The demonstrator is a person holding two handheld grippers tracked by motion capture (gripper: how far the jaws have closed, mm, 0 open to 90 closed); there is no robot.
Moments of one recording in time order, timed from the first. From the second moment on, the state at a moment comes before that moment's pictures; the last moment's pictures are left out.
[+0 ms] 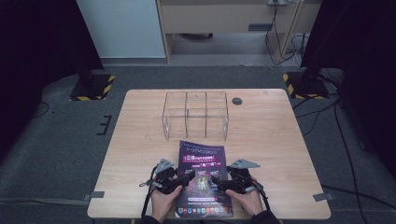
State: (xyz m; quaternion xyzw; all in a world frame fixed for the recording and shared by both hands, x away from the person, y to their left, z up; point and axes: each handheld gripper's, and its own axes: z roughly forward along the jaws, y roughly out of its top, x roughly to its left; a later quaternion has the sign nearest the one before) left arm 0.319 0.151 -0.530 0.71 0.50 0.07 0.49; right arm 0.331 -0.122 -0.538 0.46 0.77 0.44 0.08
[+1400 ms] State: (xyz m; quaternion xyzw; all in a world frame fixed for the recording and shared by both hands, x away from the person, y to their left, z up) left arm 0.304 0.146 -0.479 0.70 0.45 0.13 0.54; right arm 0.335 -0.140 -0.528 0.45 0.76 0.47 0.06
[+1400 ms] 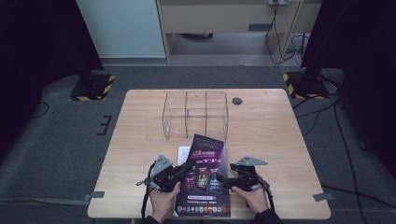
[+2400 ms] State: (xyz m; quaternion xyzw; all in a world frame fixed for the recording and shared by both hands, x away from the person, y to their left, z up) left arm 0.296 0.146 -0.464 0.70 0.43 0.13 0.56; right arm 0.343 -0.129 -0.542 0.44 0.75 0.50 -0.04
